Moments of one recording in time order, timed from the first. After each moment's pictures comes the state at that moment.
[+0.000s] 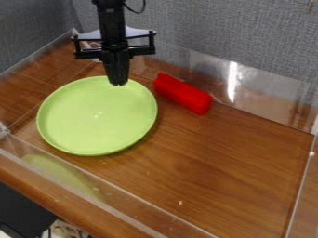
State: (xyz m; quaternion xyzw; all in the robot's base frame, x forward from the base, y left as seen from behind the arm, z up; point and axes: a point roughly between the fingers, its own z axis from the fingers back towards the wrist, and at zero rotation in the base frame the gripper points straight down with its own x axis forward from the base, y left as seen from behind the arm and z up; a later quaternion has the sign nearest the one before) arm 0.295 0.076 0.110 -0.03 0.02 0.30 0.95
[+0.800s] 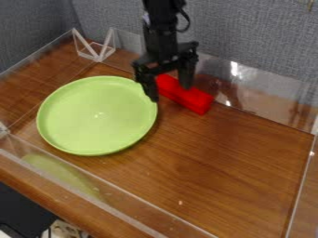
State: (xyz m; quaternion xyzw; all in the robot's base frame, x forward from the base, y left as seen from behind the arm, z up) arm 0.355 0.024 0.068 -0.06 0.00 0.49 0.87
